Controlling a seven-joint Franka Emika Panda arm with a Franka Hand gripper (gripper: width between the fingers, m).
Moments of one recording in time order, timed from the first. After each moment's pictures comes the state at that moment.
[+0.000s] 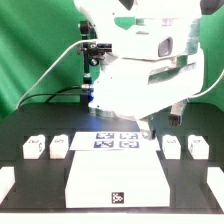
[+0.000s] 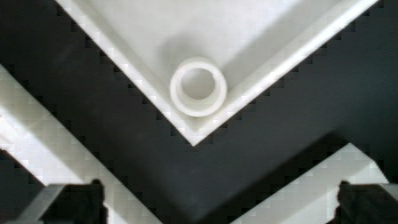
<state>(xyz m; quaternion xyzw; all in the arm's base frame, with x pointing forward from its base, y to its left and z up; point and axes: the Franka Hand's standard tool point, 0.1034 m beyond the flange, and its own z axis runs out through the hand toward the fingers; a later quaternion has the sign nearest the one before) 0.566 0.054 0.115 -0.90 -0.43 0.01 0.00</state>
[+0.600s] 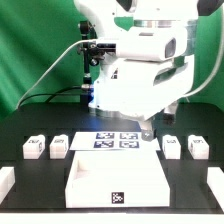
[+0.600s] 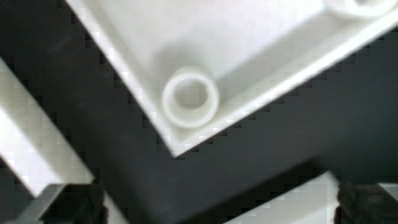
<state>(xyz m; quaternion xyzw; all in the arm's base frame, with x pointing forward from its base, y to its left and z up) 0.542 0.043 0.112 -0.82 -0.58 0.01 0.00</state>
